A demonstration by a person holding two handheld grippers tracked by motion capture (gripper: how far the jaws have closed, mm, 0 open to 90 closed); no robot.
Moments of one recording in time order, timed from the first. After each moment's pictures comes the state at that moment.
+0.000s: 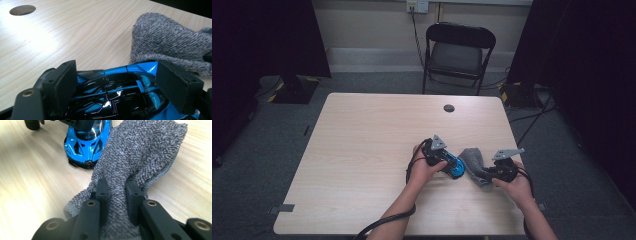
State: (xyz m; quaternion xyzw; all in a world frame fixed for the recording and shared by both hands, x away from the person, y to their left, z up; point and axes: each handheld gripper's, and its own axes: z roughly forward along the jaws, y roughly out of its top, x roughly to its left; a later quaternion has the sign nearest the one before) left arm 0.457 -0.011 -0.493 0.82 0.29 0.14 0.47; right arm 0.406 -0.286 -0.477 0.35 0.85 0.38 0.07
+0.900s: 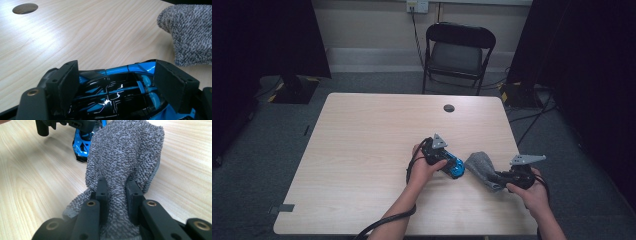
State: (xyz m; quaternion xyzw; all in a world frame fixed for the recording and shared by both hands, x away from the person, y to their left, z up) left arm 0.457 -0.010 -0.486 0.83 0.29 0.14 0.46; right arm 0.379 -0.320 -0.463 0.38 0.82 0.42 0.07
